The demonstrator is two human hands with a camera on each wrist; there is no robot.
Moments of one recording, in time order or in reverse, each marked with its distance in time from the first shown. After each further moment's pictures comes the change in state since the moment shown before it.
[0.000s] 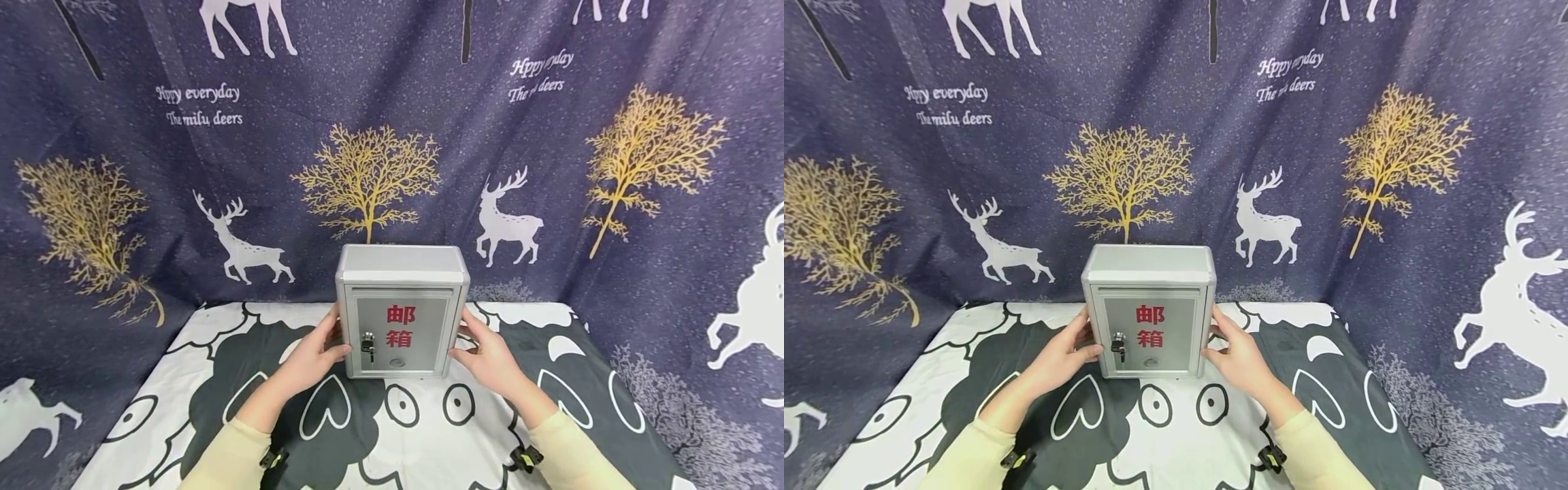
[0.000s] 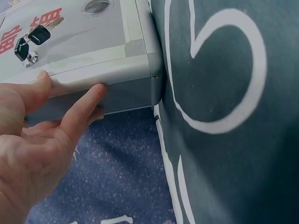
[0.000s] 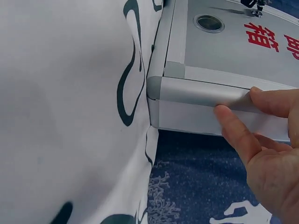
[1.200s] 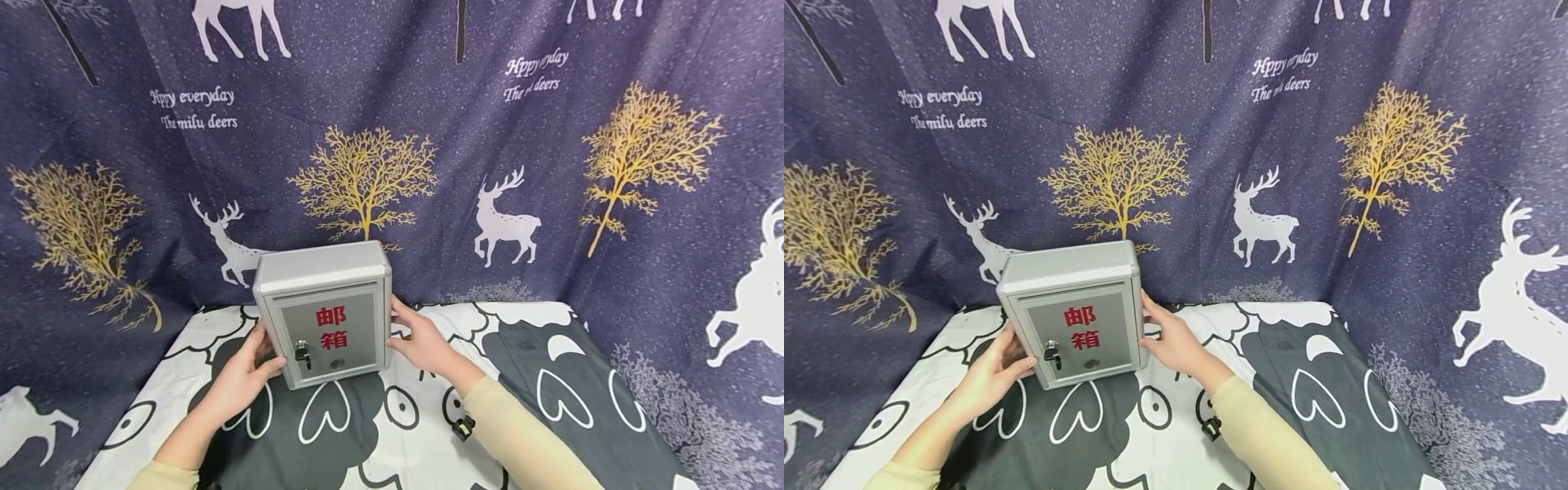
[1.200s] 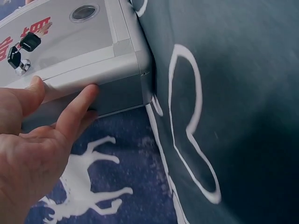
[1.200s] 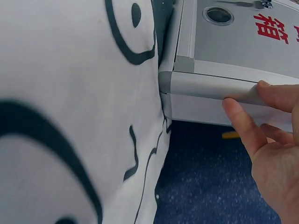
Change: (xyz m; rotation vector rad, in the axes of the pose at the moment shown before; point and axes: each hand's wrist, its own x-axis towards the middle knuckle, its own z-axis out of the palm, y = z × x) left_hand -0.072 -0.012 -0.069 0.148 0.216 -0.026; right_hand 0.069 -0.028 0.084 0.068 -0.200 -0.109
